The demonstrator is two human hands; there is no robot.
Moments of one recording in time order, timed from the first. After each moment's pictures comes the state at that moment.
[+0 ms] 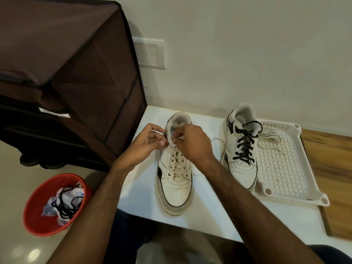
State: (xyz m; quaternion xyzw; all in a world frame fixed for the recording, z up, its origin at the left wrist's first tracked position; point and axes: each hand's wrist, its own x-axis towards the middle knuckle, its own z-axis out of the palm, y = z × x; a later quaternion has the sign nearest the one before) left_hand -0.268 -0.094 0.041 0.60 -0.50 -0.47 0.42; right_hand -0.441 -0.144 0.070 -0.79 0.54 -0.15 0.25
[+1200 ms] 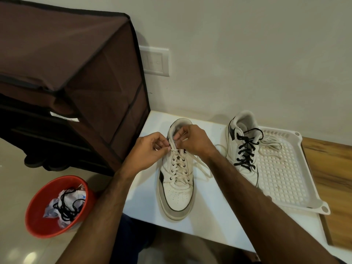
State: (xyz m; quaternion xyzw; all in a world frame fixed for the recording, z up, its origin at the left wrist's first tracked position) left_hand -0.270 -0.094 0.038 0.65 -0.58 -0.30 0.39; right_hand -0.440 -0.171 0.077 -0.72 0.52 -0.15 0.44
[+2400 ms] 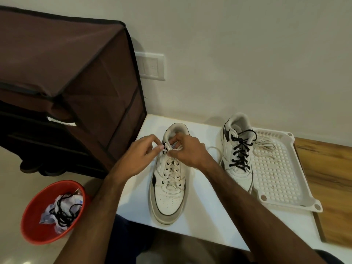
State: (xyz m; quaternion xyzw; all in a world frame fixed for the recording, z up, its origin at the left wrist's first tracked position) left_hand -0.260 -0.085 0.046 0.64 -0.65 -0.26 0.32; right_hand -0.446 -0.152 0.071 -0.77 0.53 -0.09 0.34
